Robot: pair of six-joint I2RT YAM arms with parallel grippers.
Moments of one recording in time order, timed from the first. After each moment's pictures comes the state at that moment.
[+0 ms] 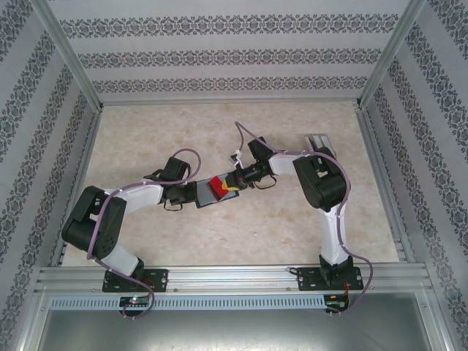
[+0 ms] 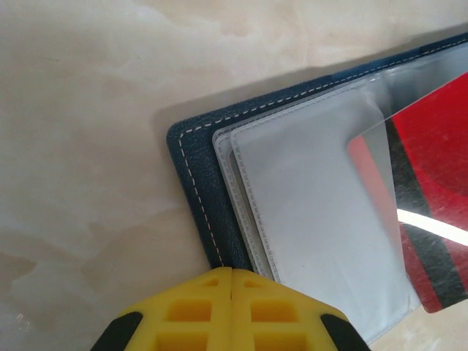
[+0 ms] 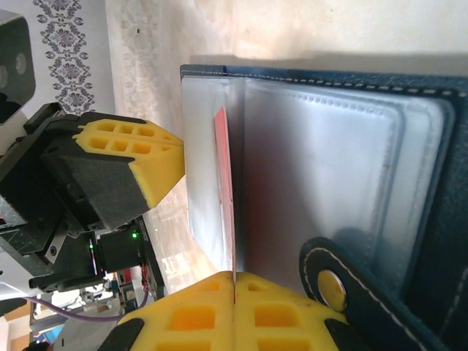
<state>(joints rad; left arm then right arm) -0.37 1.58 0.74 -0.26 0.19 -0.52 0.46 2.15 1.26 -0.23 -1.06 0.44</state>
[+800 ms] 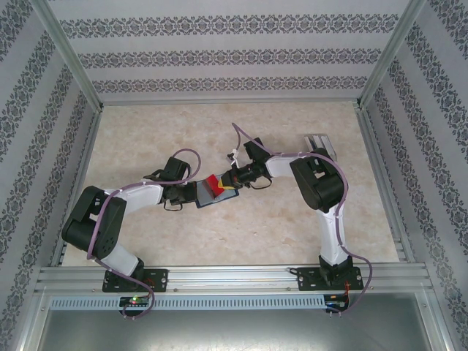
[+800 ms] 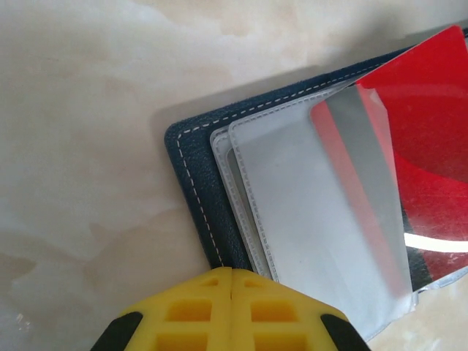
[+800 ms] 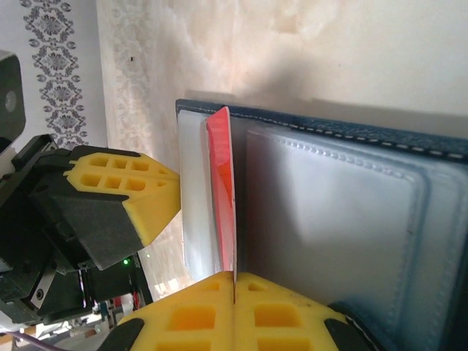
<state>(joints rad) -0.36 1.58 0.74 -0.26 0.19 -0.52 0.49 2.15 1.24 -0.09 -0.99 0.56</state>
